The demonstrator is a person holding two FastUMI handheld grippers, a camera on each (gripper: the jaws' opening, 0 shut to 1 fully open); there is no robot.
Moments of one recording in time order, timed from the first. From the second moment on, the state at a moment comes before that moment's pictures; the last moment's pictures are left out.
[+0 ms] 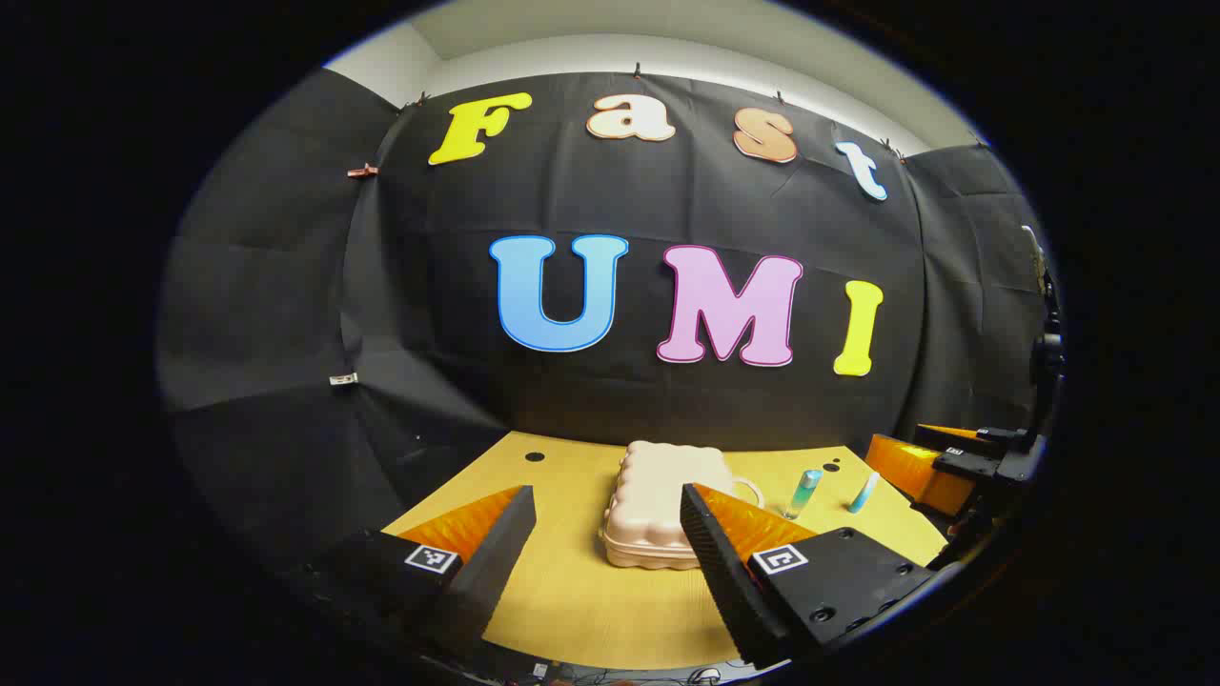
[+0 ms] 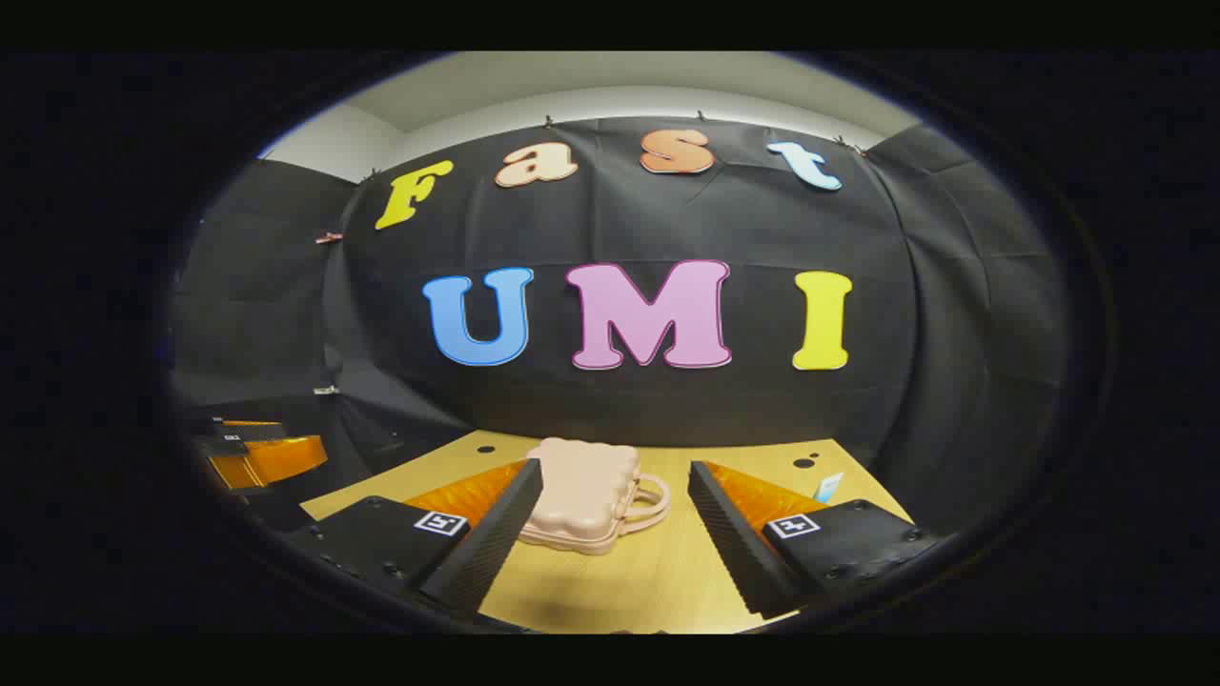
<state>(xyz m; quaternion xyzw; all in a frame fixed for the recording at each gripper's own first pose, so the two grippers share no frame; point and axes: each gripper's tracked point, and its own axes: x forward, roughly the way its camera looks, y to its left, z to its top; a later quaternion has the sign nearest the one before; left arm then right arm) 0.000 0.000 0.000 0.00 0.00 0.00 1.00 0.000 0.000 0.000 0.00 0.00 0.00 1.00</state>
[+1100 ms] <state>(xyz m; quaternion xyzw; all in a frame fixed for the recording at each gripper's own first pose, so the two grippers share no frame) 0.129 -0.160 -0.015 0.03 0.04 -0.13 0.99 0.029 -0.131 0.004 0.01 -0.02 -0.08 1.00</state>
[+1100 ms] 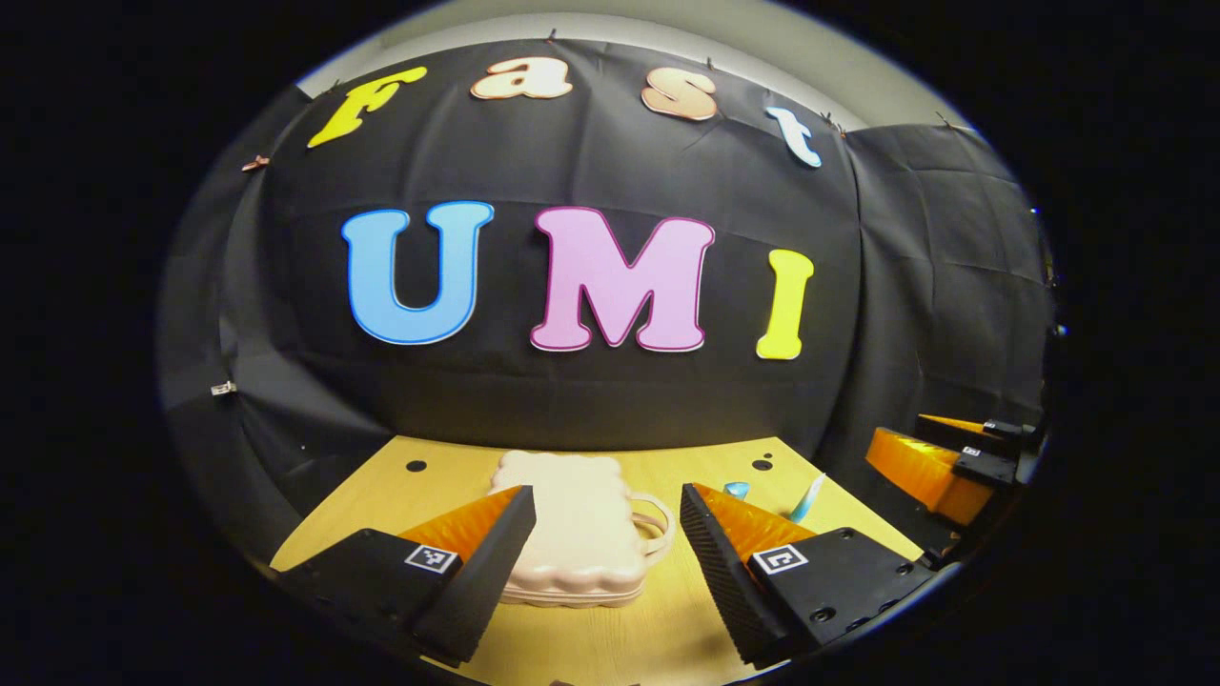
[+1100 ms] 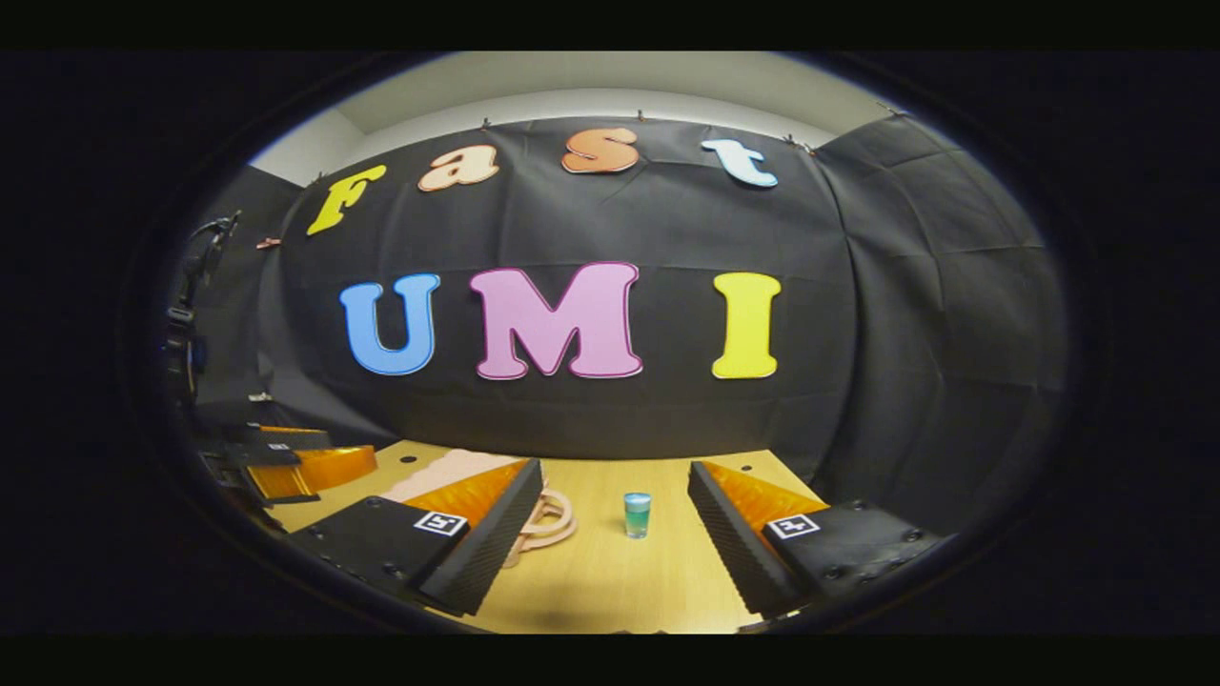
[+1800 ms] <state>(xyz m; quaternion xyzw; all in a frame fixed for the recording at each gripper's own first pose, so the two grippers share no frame) 0.298 -0.311 -0.157 0.06 0.21 -0.17 0.96 0.042 -0.248 -0.036 -0.04 0.02 -0.10 0.99</state>
